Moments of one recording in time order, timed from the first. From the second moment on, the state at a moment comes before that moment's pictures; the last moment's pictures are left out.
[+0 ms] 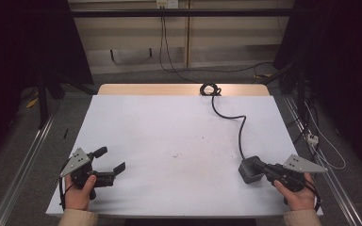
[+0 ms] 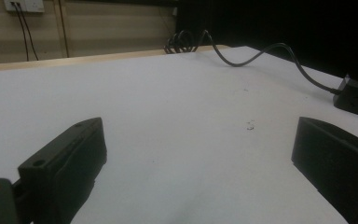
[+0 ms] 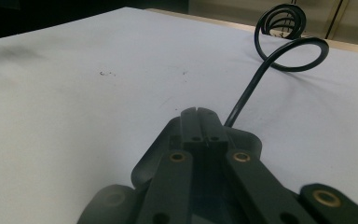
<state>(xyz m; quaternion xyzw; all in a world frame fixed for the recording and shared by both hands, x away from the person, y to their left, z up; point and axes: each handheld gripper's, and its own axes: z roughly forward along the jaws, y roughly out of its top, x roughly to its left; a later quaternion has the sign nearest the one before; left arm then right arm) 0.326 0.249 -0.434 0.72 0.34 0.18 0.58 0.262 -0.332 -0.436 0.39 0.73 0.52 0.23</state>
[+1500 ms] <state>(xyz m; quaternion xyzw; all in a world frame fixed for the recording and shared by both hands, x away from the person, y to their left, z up) 0.327 0.249 -0.436 0.71 0.35 0.18 0.58 0.255 -0.337 -0.437 0.38 0.74 0.51 0.22</state>
